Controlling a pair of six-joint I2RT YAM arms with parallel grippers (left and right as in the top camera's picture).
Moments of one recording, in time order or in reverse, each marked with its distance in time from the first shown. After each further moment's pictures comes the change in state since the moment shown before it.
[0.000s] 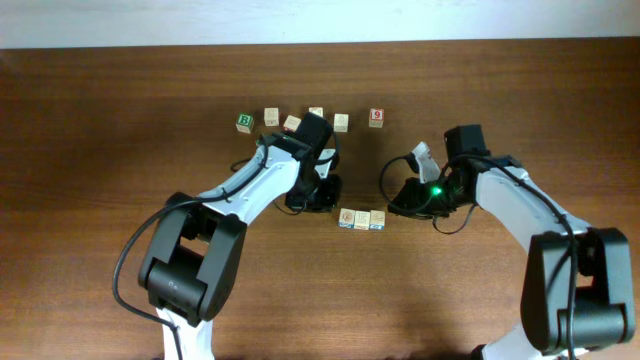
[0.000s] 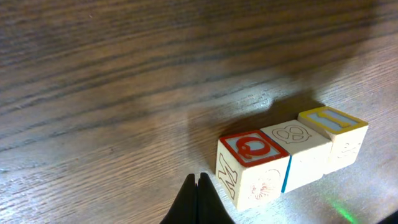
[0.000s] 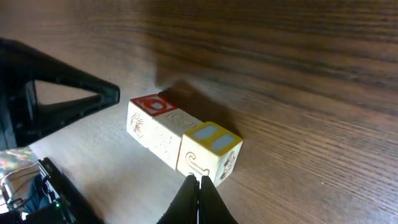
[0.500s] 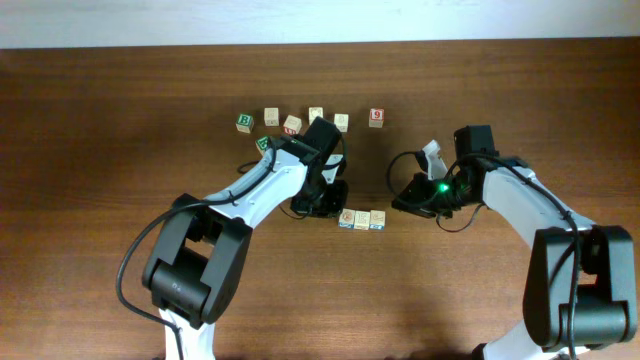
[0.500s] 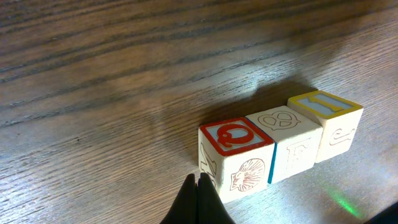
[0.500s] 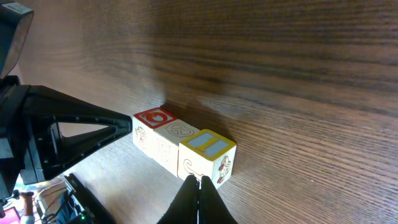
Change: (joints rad) left arm -0.034 0.000 0.000 -0.014 0.003 -0.001; right arm -0.047 0.006 -0.010 0.029 -0.048 0.085
